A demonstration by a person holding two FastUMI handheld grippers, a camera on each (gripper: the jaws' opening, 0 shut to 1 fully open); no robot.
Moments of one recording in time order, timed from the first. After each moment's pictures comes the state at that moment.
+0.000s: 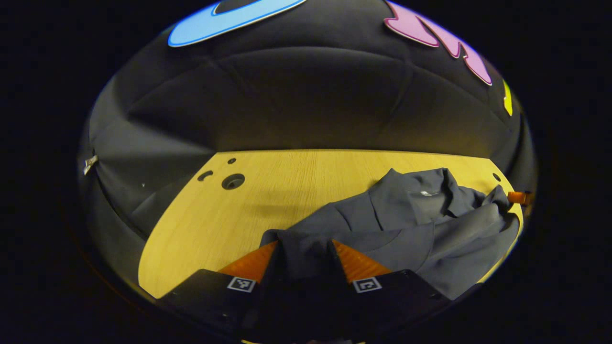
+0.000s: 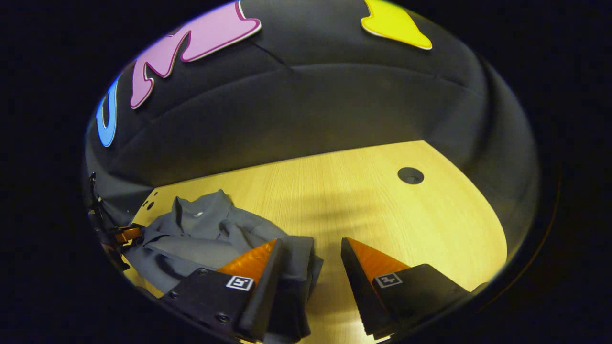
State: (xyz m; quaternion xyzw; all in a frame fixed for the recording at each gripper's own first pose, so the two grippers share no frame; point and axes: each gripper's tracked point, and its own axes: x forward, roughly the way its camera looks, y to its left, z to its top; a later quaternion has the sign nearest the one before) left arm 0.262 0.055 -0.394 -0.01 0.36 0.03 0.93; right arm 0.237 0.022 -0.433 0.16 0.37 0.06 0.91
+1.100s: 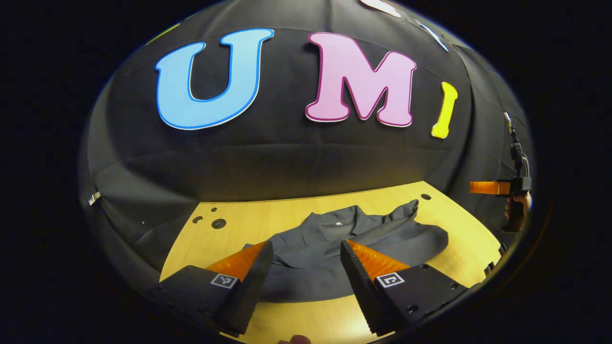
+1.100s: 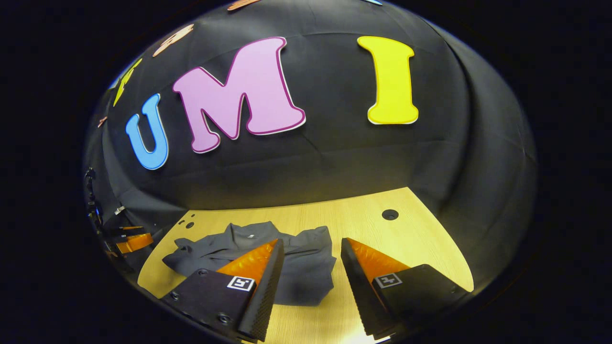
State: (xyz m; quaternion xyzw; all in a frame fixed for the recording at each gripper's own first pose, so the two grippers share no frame) left arm 0.151 -0.025 -0.209 -0.03 0.25 -0.09 0.96; right arm 0.143 0.010 -0.246 0.16 0.27 0.07 0.95
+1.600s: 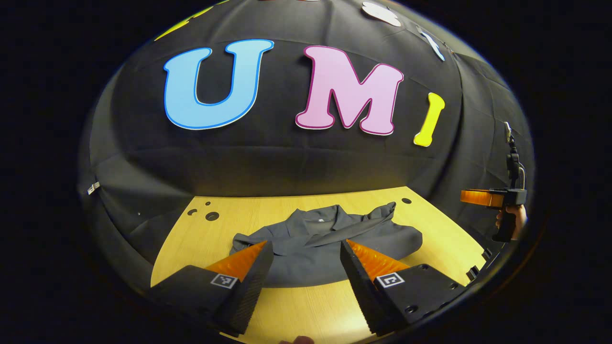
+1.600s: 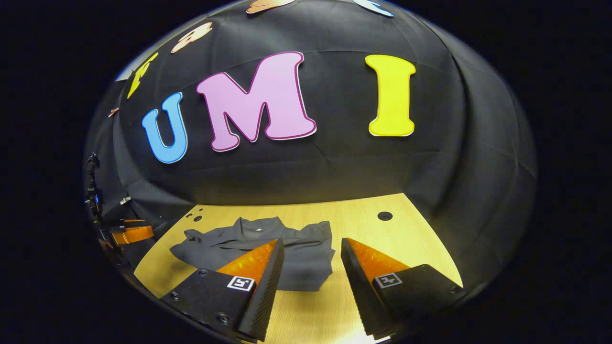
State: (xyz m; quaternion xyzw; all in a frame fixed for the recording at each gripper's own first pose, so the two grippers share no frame) left arm 0.098 -0.036 -0.189 -0.05 0.25 -0.11 0.96; right arm 0.085 0.009 -0.217 0.14 0.25 0.08 0.96
